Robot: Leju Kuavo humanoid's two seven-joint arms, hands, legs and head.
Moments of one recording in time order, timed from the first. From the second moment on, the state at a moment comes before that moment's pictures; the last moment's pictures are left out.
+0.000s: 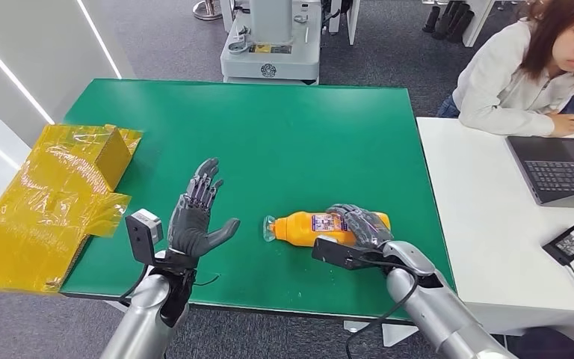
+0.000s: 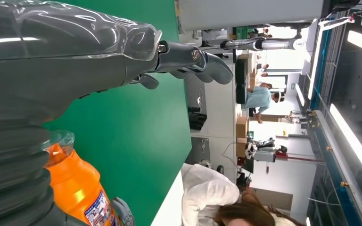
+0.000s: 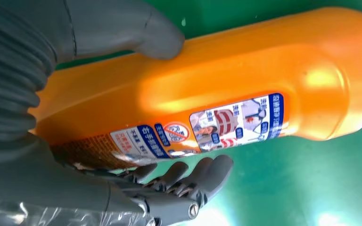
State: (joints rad) left arm -0.23 -0.12 -0.26 -1.18 0.15 -0.18 -0.51; right arm -0.52 -0.17 0.65 -0.78 0.68 0.09 -0.16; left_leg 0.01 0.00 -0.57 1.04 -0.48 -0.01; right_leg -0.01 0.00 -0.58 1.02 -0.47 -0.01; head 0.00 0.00
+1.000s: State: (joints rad) left arm -0.26 -0.13 -0.26 -1.14 0.21 -0.22 -0.45; right arm -0.54 -0.20 0.71 -0.80 0.72 0.20 -0.06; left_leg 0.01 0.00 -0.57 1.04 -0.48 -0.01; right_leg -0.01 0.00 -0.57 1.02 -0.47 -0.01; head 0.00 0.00
